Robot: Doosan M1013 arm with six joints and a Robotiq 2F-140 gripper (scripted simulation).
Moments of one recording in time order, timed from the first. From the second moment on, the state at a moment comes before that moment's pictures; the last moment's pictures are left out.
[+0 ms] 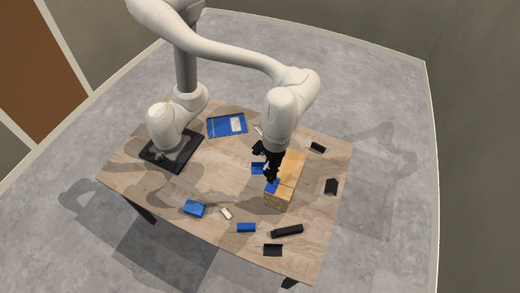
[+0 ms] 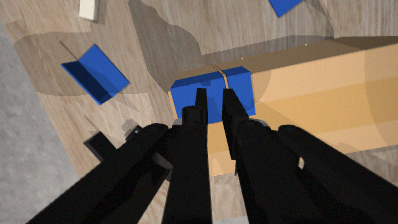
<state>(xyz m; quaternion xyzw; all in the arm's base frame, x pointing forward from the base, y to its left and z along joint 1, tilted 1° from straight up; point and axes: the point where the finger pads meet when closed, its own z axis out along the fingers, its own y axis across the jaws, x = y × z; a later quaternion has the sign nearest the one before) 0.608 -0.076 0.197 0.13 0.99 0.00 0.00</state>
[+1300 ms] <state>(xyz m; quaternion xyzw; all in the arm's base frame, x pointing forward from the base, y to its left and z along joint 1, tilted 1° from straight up) 0.695 -0.060 0.194 0.00 1.00 0.00 0.00</state>
